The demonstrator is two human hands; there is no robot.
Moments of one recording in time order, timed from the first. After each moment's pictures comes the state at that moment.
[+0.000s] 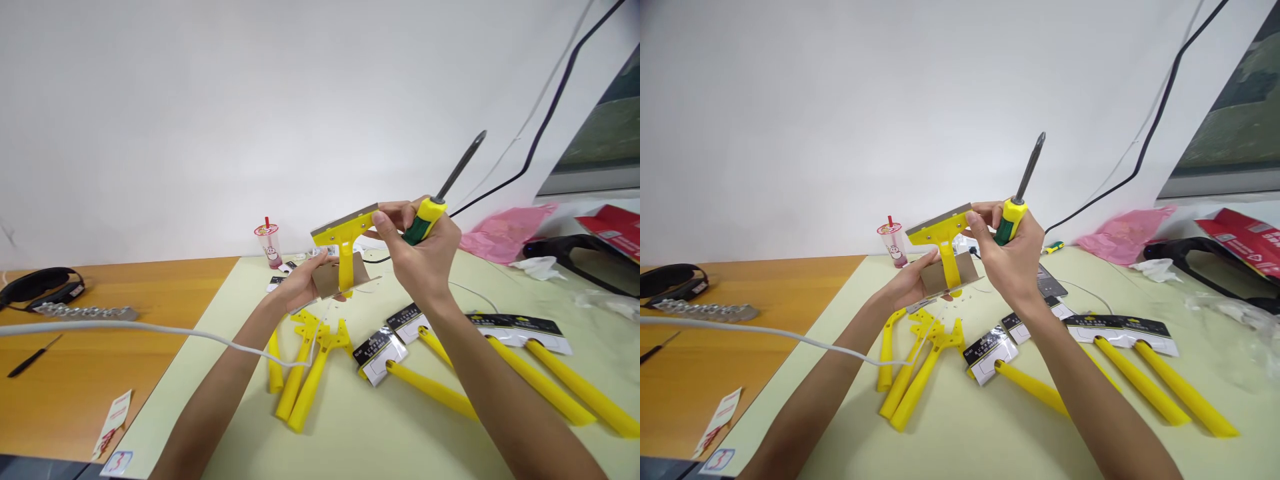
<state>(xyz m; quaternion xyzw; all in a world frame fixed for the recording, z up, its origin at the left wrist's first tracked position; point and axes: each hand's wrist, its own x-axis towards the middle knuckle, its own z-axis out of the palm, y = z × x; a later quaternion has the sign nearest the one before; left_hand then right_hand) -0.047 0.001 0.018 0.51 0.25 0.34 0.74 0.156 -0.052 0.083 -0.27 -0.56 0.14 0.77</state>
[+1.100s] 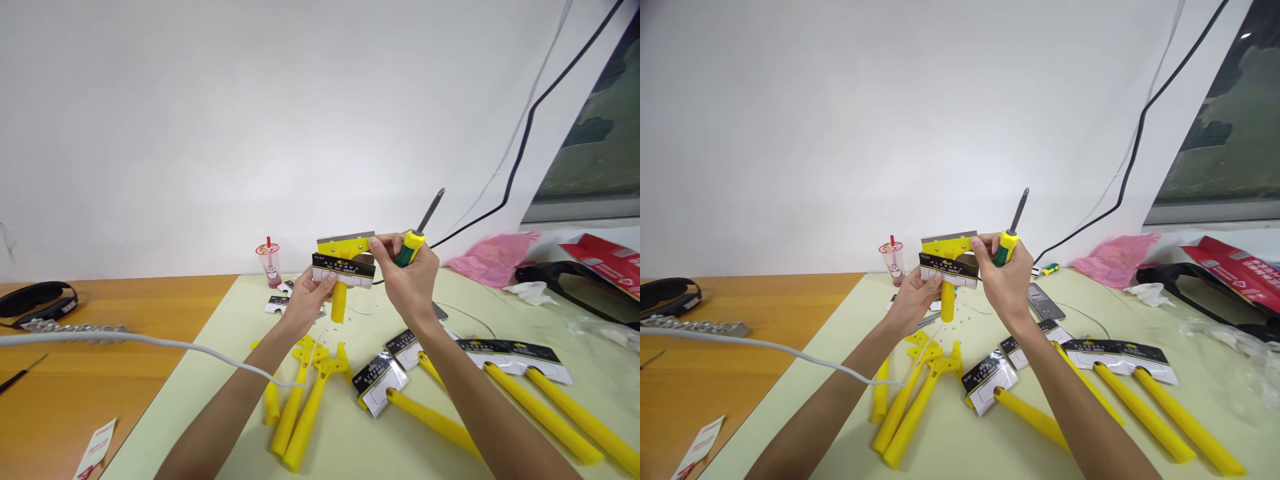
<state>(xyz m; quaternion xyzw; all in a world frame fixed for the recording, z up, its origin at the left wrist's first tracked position) -0.025 -0.022 0.025 0.57 0.23 0.55 0.57 0.156 -0.039 0.075 -0.34 -0.53 0.11 0.77</state>
